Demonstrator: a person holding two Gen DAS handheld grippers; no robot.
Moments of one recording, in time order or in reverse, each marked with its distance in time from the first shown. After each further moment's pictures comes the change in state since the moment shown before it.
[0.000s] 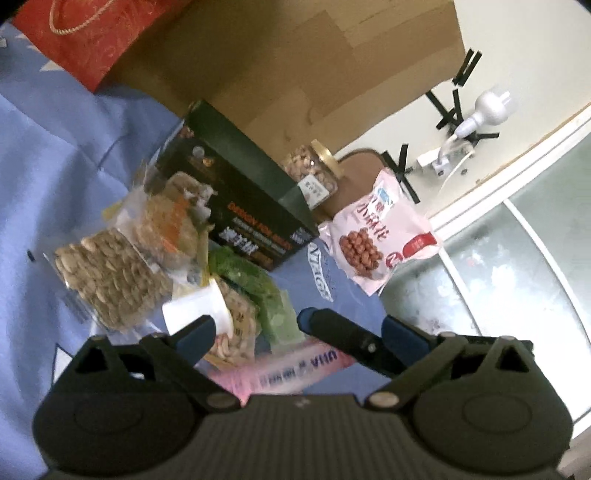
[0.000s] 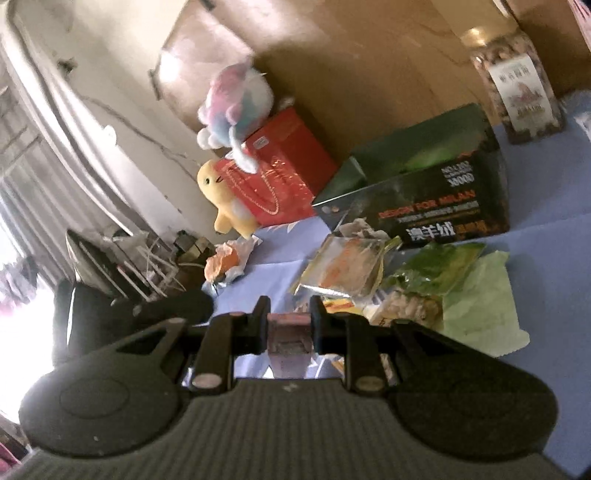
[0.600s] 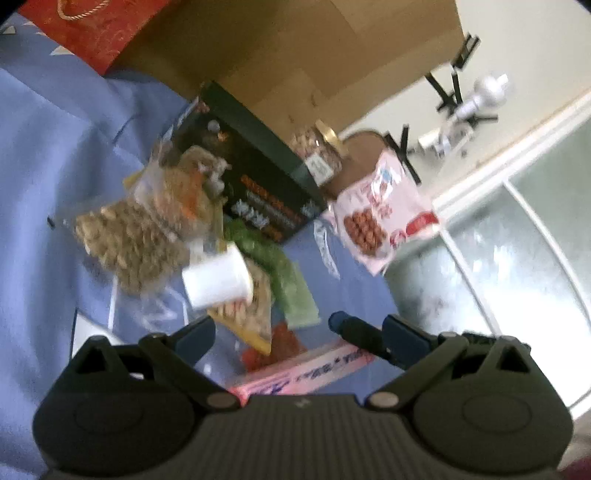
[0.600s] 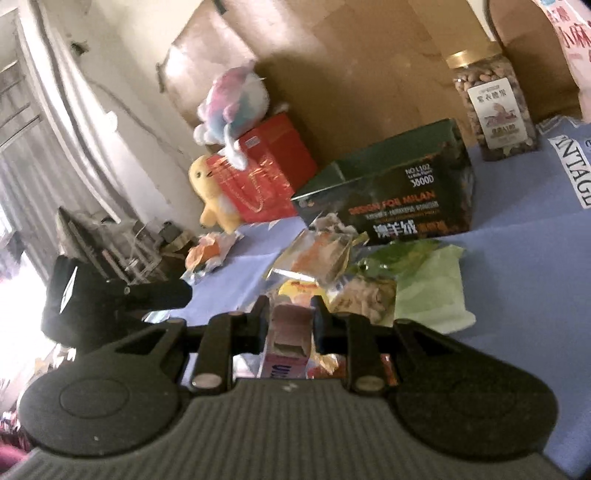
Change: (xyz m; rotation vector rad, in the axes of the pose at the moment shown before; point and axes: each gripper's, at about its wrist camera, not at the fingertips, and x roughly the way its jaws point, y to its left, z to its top) left arm -0.011 0.012 -0.019 0.034 0.051 0.003; right arm -0.034 -0.024 -0.024 -0.089 0.007 -0.050
